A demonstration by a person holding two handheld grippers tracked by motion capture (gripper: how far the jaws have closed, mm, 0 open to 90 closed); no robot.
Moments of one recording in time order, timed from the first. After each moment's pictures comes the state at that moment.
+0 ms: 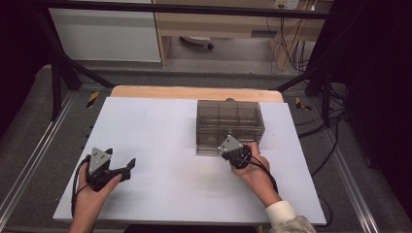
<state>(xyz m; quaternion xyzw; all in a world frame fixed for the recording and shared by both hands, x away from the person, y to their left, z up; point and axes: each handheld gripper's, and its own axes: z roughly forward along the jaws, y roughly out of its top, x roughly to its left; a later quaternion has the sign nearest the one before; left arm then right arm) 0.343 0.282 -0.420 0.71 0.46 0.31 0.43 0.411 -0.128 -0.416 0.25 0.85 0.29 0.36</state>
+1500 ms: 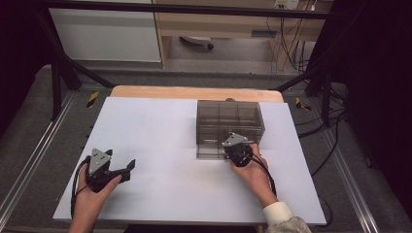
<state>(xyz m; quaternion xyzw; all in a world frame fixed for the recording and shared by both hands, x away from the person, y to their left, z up) 0.342 0.282 -0.420 0.71 0.46 0.31 0.43 0.429 -0.137 -0.438 0.34 0.85 0.30 0.27</state>
